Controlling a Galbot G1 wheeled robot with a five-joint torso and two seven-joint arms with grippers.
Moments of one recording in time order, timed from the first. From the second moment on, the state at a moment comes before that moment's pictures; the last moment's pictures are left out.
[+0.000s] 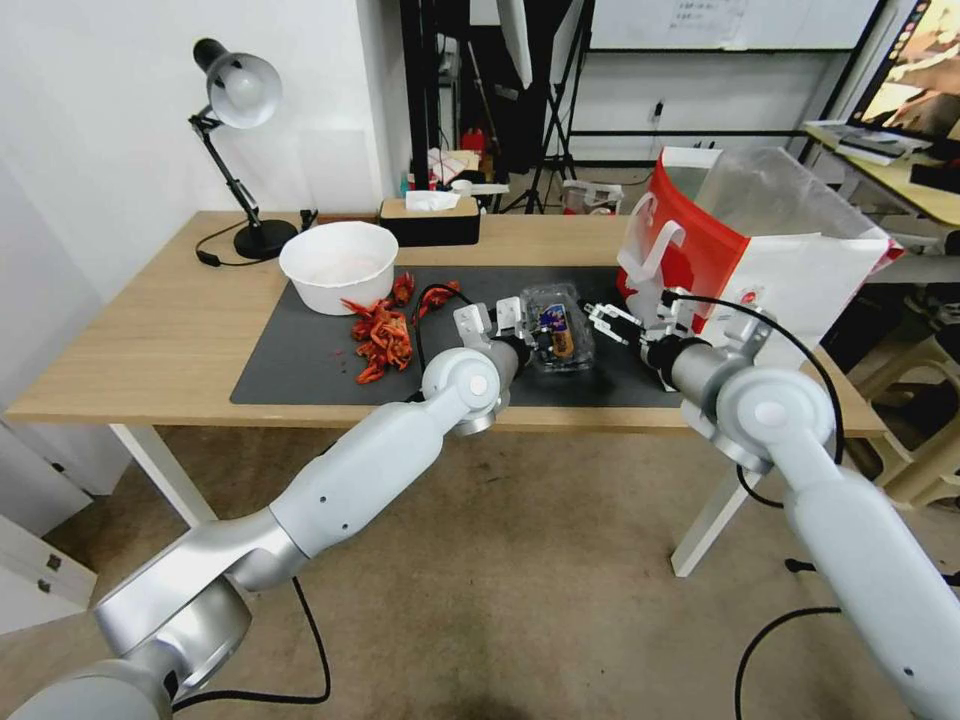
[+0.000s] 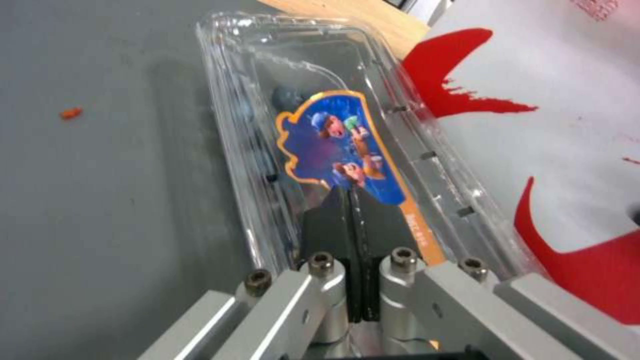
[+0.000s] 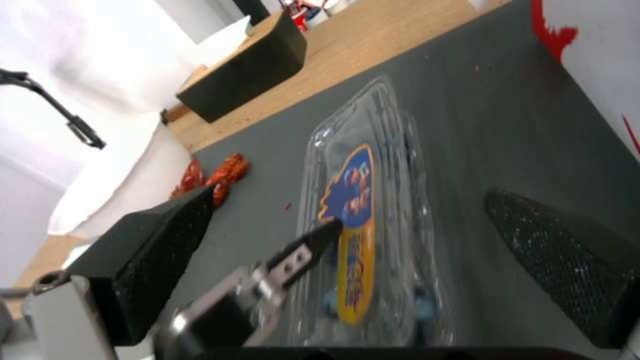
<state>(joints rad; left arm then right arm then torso) 0.38 -1.31 0.37 -1.42 -1.39 0.26 -0.45 -0.76 0.99 0.26 1.88 1.43 -0.55 0.52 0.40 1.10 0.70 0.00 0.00</state>
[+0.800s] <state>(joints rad) 0.39 -1.30 0.36 -1.44 -1.39 0.26 -0.45 -0.54 1.03 0.10 1.61 1.41 -0.68 0.48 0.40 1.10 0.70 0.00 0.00</state>
